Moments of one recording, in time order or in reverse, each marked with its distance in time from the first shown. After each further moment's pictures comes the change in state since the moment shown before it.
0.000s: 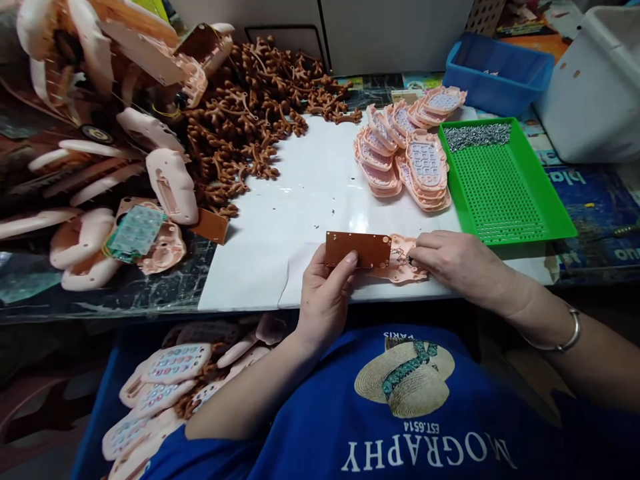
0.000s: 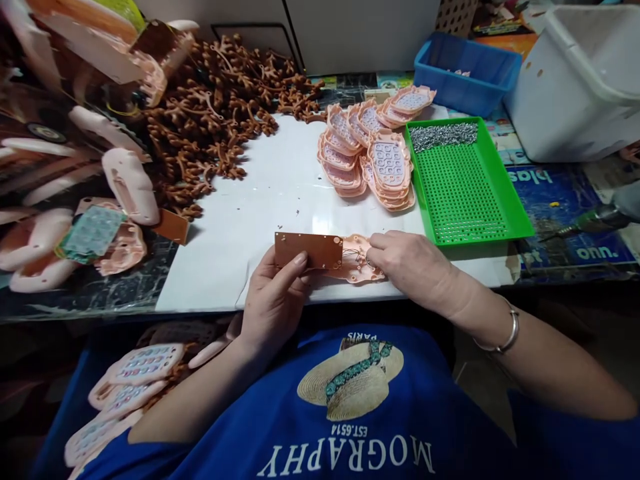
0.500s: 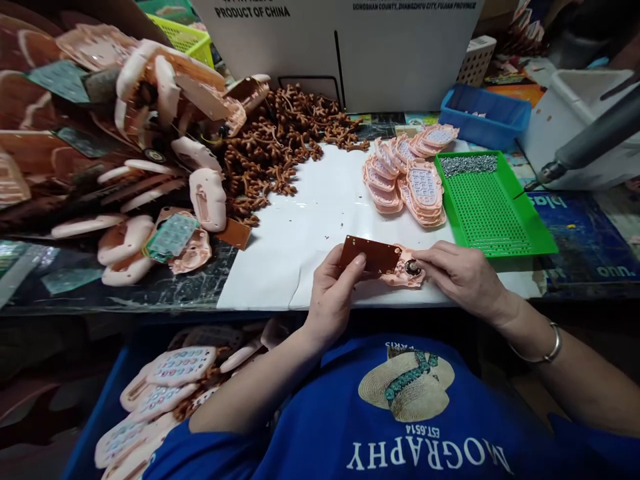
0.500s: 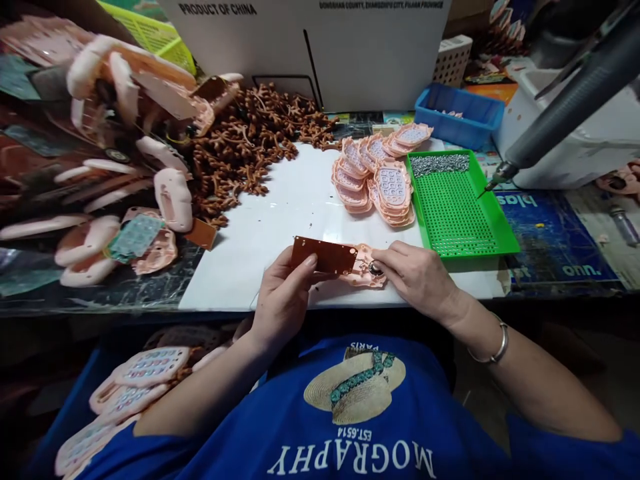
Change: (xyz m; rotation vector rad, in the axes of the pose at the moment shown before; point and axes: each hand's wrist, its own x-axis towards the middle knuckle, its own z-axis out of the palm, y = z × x) left_hand 0.002 0.010 0.001 0.123 -0.133 0.109; right_hand -0.013 -0.007 -0.003 0.196 0.346 0.075
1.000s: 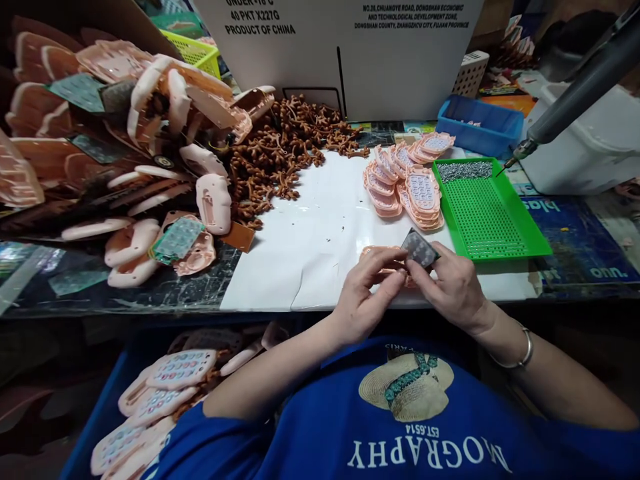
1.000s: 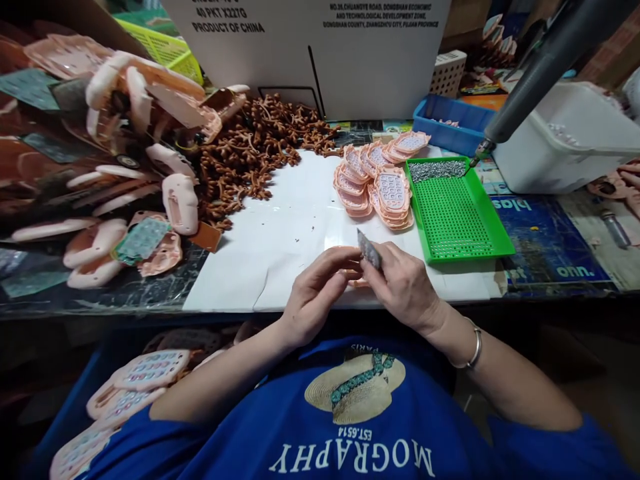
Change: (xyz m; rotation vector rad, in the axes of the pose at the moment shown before) left_hand 0.001 0.002 0.017 0.320 -0.331 0.247; right_hand 0.009 -0.026 0.019 -0.042 0.291 0.072
